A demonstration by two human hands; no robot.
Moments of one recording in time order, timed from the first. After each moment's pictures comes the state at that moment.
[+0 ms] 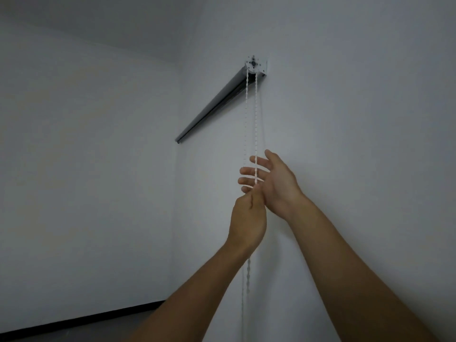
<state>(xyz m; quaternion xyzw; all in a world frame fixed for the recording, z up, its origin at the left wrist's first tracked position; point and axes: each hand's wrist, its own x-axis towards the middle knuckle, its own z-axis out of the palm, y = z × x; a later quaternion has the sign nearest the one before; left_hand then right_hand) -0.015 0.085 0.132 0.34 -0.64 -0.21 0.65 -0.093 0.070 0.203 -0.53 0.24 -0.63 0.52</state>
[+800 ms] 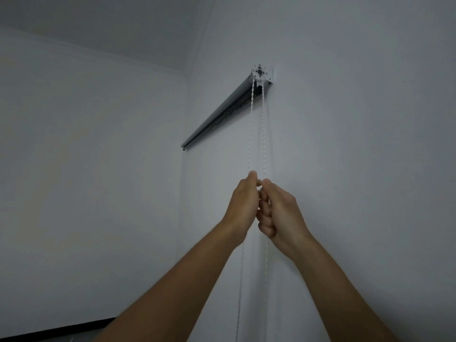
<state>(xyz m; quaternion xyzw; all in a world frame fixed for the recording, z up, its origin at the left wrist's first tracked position) 0.007 0.078 0.173 0.33 -0.61 -0.37 0.62 -0.085 0.088 0.159 -0.60 0.25 -0.65 0.40</state>
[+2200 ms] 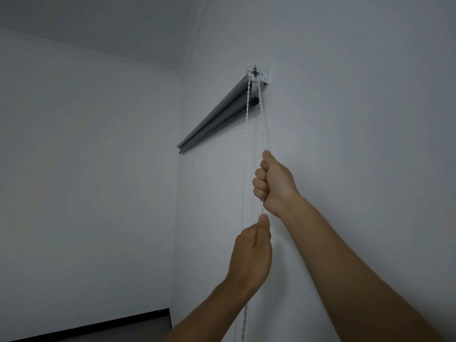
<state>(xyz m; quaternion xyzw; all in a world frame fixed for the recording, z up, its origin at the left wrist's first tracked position) -0.010 0.100 0.096 0.35 -0.68 -0.20 0.61 -0.077 0.077 0.221 -0.49 0.26 -0.68 0.48</state>
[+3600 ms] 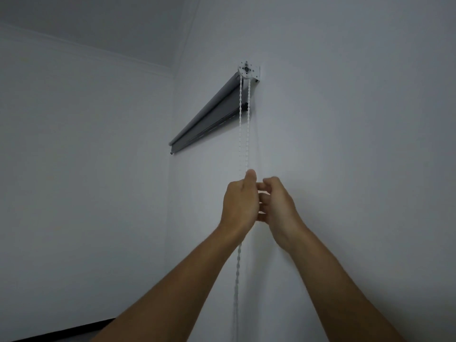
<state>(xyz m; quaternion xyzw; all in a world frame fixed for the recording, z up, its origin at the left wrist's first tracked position) -0.015 0.084 0.173 0.34 -0.62 -0.25 0.66 -0.097 0.086 0.169 -0.56 0.36 -0.65 0.38</state>
